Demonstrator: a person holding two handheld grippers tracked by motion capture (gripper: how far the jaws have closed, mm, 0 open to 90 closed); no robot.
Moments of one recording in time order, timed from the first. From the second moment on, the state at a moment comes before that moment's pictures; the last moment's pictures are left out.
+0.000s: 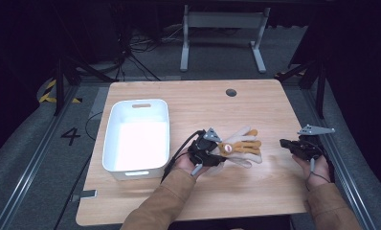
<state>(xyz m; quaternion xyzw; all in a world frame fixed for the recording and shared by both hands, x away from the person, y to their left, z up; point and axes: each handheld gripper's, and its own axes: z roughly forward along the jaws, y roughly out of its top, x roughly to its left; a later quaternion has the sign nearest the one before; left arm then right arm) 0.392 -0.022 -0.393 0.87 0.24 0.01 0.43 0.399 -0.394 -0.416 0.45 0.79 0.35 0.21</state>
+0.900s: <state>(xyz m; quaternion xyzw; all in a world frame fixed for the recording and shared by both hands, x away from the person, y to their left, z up) 0.416 -0.002 -0.350 0.85 0.38 0.03 0.36 0.420 -0.380 -0.418 0.44 0.80 0.36 0.20</state>
